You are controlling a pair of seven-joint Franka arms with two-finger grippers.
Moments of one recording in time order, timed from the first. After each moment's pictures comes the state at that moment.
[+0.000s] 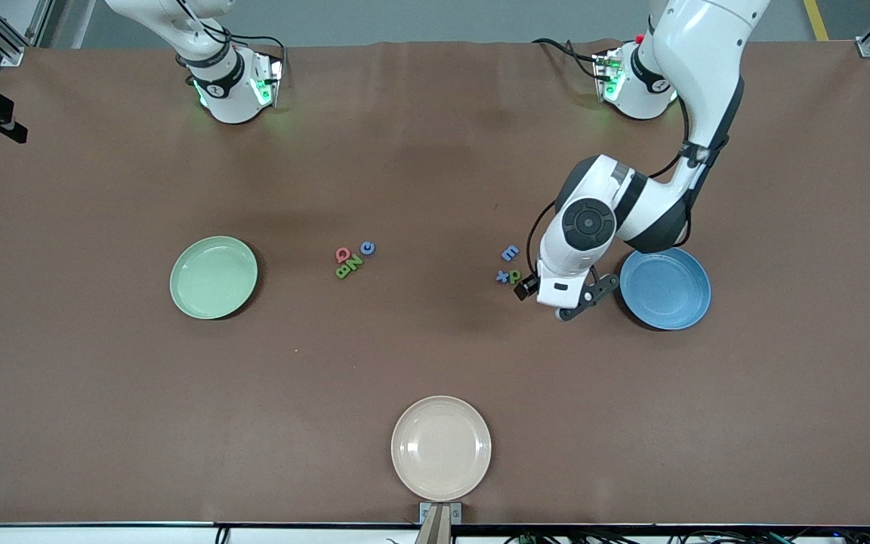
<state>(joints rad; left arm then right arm) -0.36 0.50 -0.19 -1.85 0.06 2.23 -1.17 0.00 -0.06 -0.08 -1.43 0.03 1.30 -0.13</state>
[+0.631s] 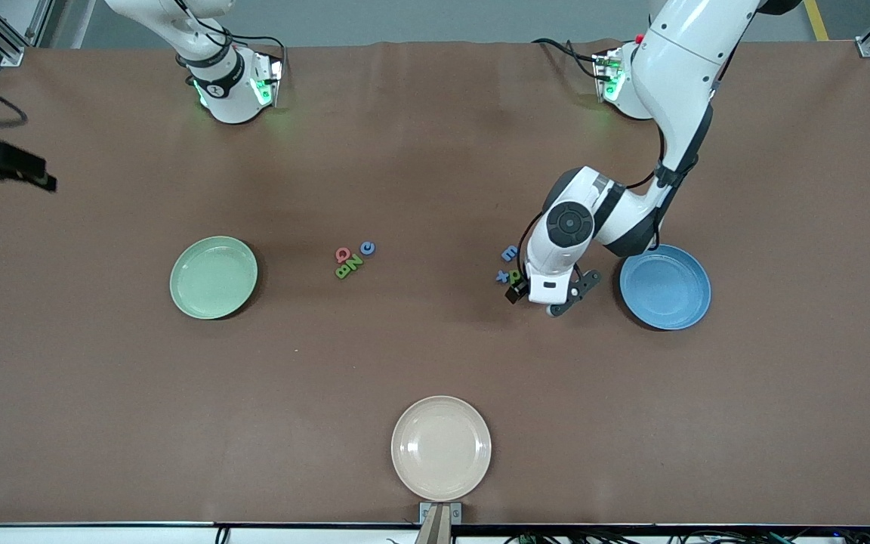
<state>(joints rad) -0.38 0.57 -0.19 -1.93 0.10 2.47 -1.31 0.00 0.13 -0.09 -1.45 0.03 1.39 -0.13</state>
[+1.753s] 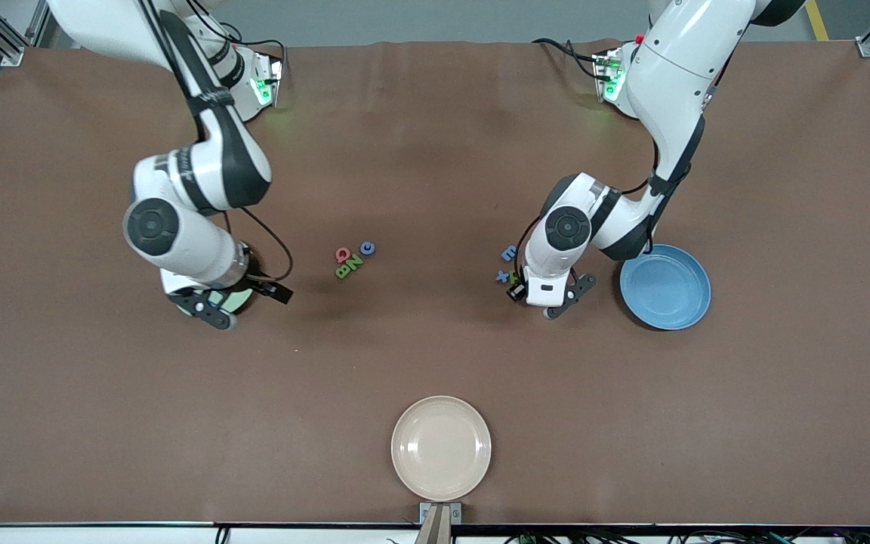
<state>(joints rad) -0.38 0.61 -0.19 -1.93 0.10 2.50 -1.31 0.40 0.35 -0.08 -1.89 0.11 2.18 0.78</state>
